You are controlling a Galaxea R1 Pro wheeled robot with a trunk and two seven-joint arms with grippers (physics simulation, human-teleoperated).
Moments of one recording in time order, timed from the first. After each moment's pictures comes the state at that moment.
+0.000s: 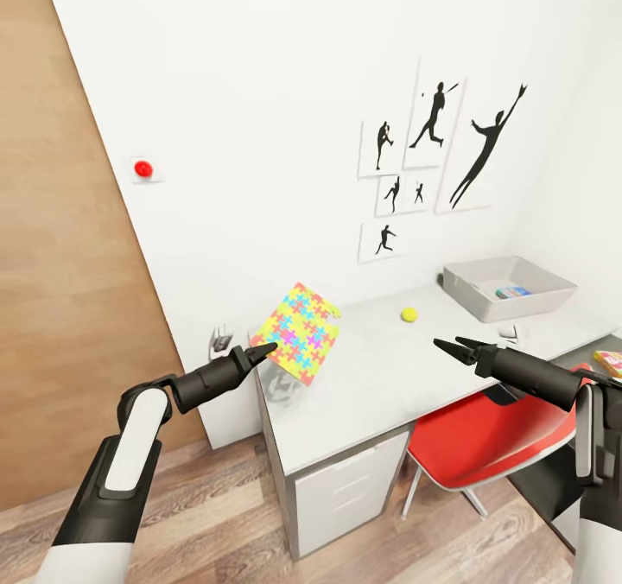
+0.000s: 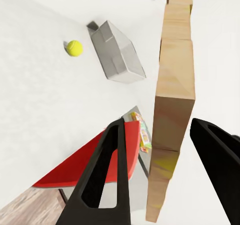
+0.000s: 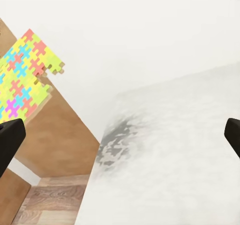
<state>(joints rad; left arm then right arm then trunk) -0.50 -0.03 0.06 -1.47 0.94 0.94 -0.19 -0.56 -0.12 -0.52 -1.59 0.13 0.89 1.21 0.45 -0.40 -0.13</state>
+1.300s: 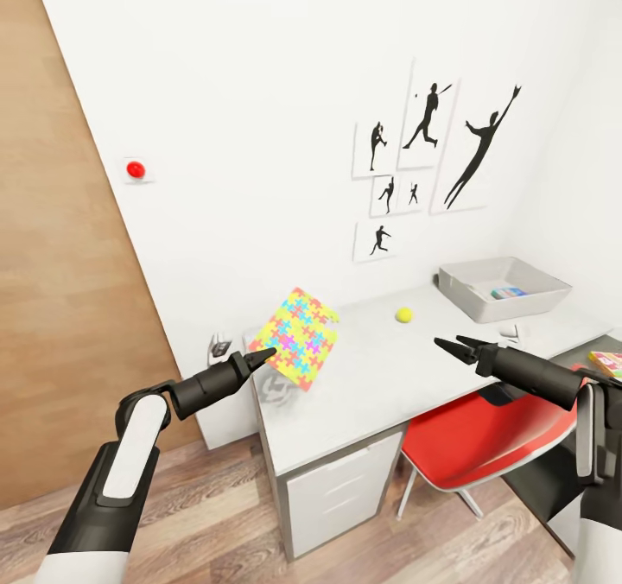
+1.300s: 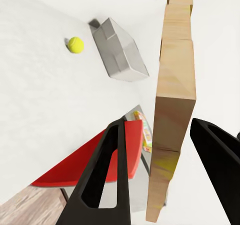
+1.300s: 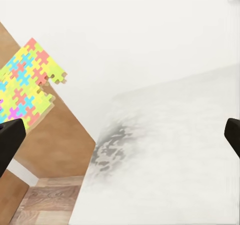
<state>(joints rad) -0.47 -0.02 0.05 -1.47 0.92 0.92 -0.21 -0.56 -0.12 -0.52 -1.60 0.12 0.89 1.21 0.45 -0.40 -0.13</state>
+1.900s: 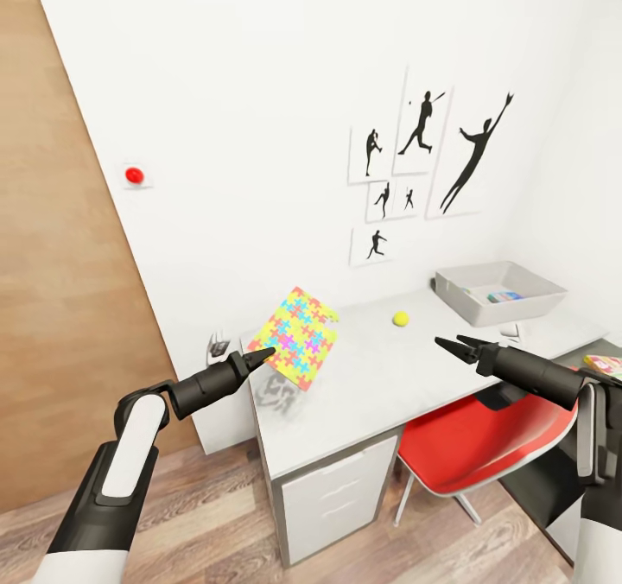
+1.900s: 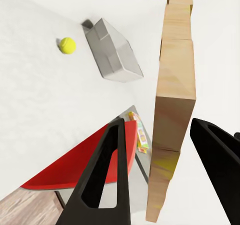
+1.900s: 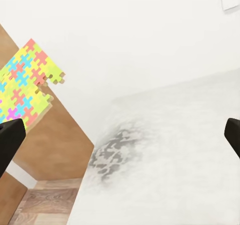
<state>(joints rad) -0.48 -0.02 0.06 -1.46 0.93 0.93 -0.23 -0.56 -0.12 -0.52 -1.61 0.12 0.90 1.21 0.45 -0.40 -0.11</state>
